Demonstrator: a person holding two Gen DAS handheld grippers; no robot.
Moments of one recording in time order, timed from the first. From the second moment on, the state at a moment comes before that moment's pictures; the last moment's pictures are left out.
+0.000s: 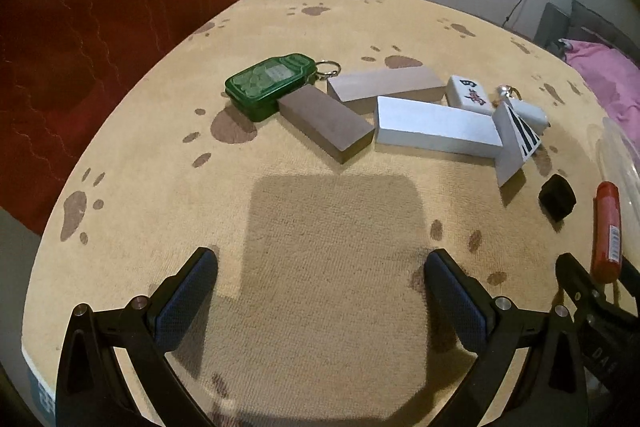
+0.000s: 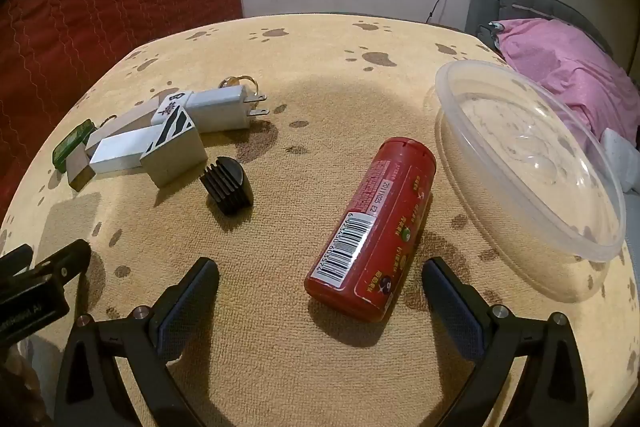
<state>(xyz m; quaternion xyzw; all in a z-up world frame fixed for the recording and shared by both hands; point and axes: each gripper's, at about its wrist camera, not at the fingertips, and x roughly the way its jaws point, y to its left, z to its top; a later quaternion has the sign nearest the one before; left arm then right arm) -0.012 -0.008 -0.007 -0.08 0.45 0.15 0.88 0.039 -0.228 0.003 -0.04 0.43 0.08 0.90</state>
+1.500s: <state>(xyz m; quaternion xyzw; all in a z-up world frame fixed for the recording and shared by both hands) -0.017 -0.022 0.004 -0.08 0.43 0.09 0.89 0.021 -0.289 0.036 0.01 0.41 0.19 0.89</state>
